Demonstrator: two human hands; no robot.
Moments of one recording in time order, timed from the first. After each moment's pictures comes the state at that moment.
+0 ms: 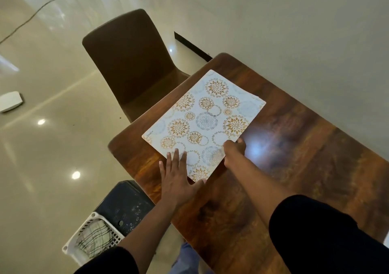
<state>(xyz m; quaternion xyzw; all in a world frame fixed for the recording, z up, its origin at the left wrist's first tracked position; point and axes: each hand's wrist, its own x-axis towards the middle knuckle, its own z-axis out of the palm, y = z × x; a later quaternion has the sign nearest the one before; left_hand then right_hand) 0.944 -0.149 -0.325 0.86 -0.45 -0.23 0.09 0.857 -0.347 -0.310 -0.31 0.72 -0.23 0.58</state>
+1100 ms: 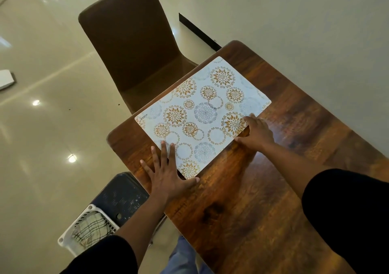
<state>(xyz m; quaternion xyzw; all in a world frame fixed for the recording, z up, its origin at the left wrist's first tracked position) 0.991 -0.137 -0.357 0.88 -0.40 -0.26 0.07 0.817 -0.440 -0.322 -0.83 0.49 0.15 0.23</state>
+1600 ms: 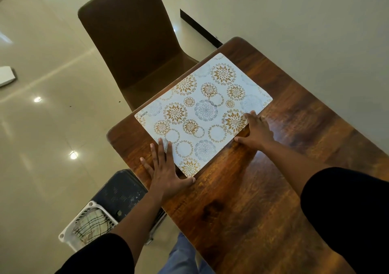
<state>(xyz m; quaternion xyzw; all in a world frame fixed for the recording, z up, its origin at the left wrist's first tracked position) 0.996 -0.134 -0.356 0.86 -0.40 -0.29 0.11 0.815 -0.440 -0.328 -0.82 0.48 0.16 0.24</state>
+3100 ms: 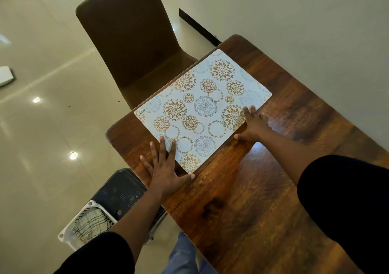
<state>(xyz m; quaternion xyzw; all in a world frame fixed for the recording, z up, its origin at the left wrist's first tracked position) 0.999 -0.130 -0.369 0.86 -0.43 -0.26 0.11 0.833 -0.453 -0.325 -0.81 0.48 0.25 0.24</state>
